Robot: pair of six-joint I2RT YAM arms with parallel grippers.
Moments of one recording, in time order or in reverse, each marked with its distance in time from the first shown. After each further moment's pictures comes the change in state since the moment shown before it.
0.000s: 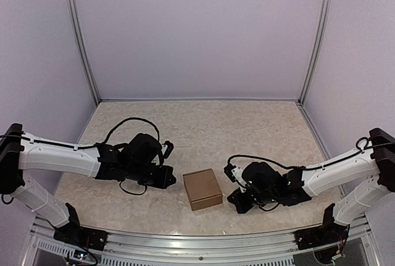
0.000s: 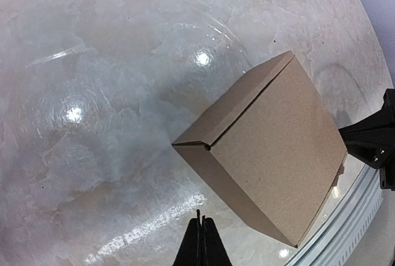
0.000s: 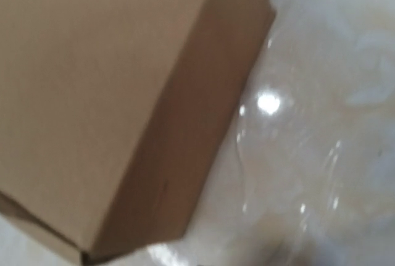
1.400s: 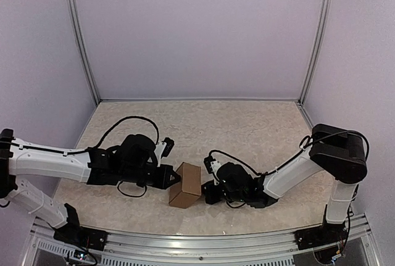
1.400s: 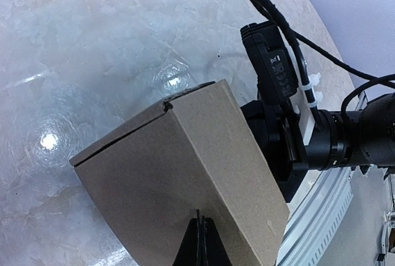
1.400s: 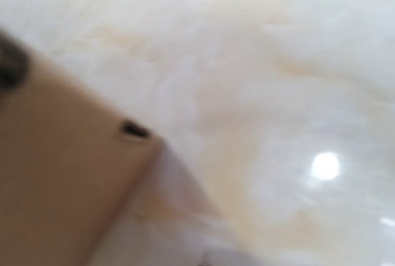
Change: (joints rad) left arm -0.052 -0.097 -0.065 0.120 0.012 -0.014; right arm -0.007 0.470 0.186 0.512 0.036 0.158
